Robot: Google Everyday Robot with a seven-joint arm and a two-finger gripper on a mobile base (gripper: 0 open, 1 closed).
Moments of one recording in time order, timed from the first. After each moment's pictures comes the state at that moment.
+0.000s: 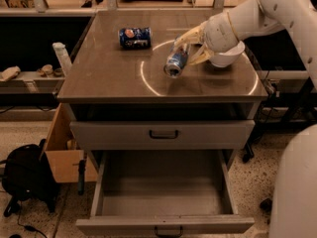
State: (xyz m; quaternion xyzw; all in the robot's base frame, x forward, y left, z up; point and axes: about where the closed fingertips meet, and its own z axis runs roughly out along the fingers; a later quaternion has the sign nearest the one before) arm 0.683 -0.089 0.892 -0.87 0.16 -0.02 0.46
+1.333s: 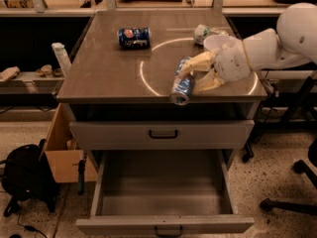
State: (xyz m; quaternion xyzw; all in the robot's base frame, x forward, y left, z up) arm 0.597 -0.101 0.868 -0.86 0.13 -0.02 0.49
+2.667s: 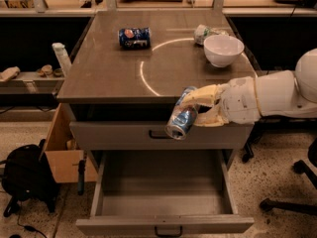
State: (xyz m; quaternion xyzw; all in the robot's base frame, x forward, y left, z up) arm 0.495 -0.092 0.850 -0.84 0.20 -0.03 0.51
